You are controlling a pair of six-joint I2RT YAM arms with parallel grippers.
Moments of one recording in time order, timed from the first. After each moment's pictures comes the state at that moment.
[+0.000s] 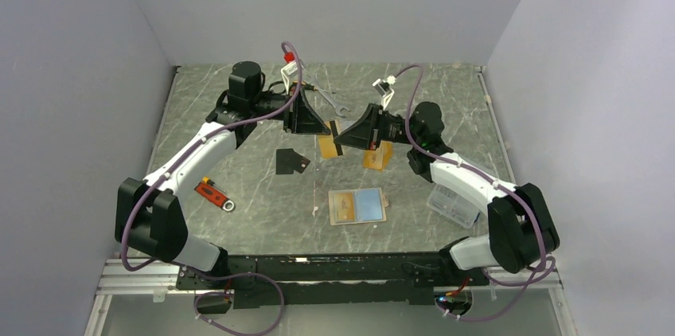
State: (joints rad) left arm -0.38 1.46 1.19 0.06 1.25 -0.49; right arm 0.45 1.37 0.78 0.77 -1.00 0.95
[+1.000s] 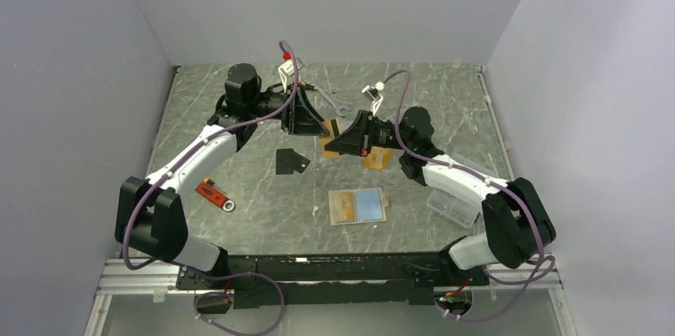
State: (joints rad) left arm -0.37 1.46 1.14 0.27 1.31 -0.70; right arm 0.53 1.41 0.77 0.79 -0.95 0.96
